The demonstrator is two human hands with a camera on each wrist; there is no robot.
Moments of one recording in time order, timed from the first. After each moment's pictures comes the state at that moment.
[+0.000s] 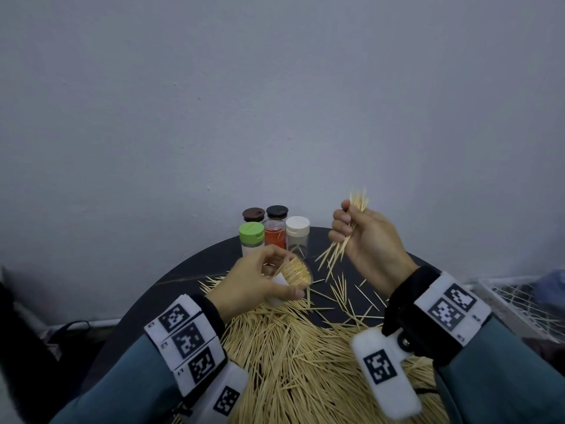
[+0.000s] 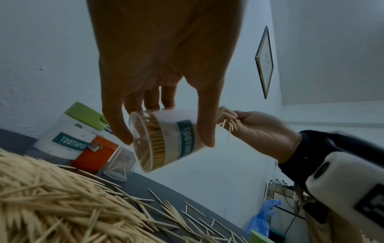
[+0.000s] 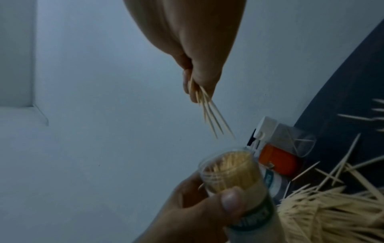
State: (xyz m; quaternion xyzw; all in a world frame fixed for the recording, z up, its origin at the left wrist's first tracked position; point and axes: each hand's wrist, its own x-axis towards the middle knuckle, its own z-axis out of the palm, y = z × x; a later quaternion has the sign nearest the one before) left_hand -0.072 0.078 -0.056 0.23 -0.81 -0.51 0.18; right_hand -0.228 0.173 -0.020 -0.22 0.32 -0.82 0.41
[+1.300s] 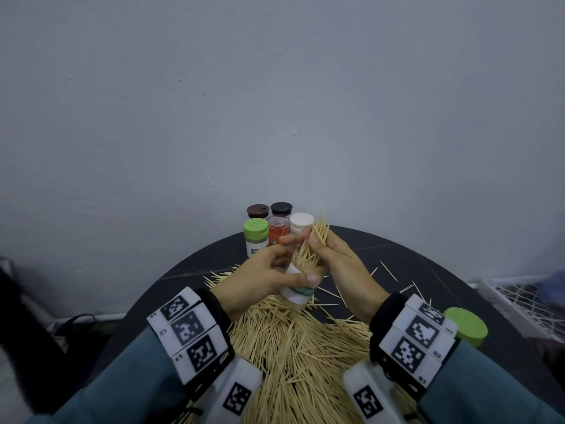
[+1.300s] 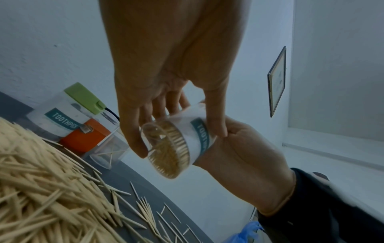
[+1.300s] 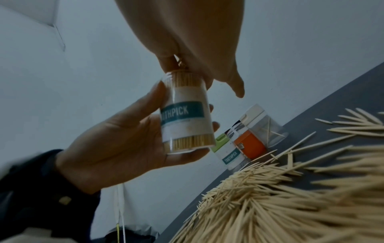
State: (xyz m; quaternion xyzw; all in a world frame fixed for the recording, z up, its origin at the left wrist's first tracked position) left_hand -0.073 0.089 -0.050 0.20 -0.75 -0.61 0.15; right_hand -0.192 0.176 -0.054 -0.46 0.50 -0.65 0.34
